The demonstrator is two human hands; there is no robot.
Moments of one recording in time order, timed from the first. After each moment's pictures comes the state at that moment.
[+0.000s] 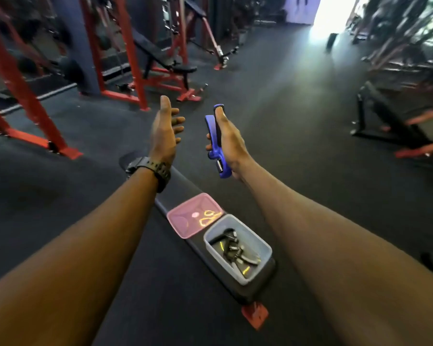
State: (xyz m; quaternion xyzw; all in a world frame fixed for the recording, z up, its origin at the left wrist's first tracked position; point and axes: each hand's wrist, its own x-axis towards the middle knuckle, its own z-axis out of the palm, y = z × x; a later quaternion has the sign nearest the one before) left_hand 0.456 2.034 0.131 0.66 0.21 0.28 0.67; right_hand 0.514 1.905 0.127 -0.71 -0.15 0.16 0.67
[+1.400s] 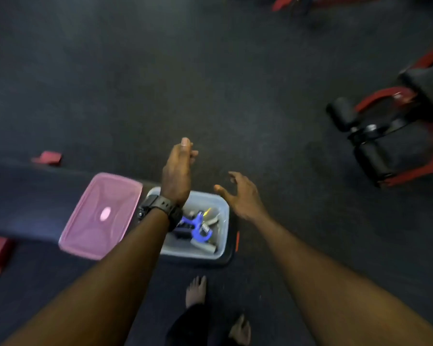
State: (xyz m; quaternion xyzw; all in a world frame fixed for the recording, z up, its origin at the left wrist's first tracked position) left_hand 0.632 1.883 -0.154 0.74 0.08 -0.11 0.66; right_hand 0.577 1.722 -0.234 -0.91 0.16 0.06 0.38
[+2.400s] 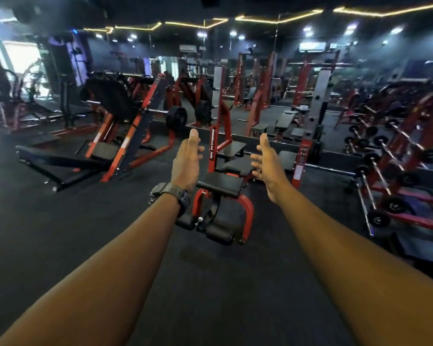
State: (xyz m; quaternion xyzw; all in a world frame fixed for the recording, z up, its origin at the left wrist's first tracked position) left_hand 0.472 1.537 0.217 0.61 -0.39 -0.19 0.67; right_hand 0.322 1.418 0.205 -0.62 0.37 -0.44 0.53
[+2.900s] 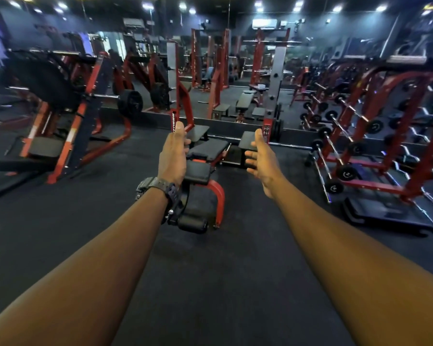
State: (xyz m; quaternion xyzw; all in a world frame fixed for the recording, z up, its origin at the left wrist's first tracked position) left_hand 0.475 1.454 0.185 0.58 -0.43 -0.24 0.65; right_hand 0.290 1.371 0.171 -0.58 0.43 -0.46 0.52
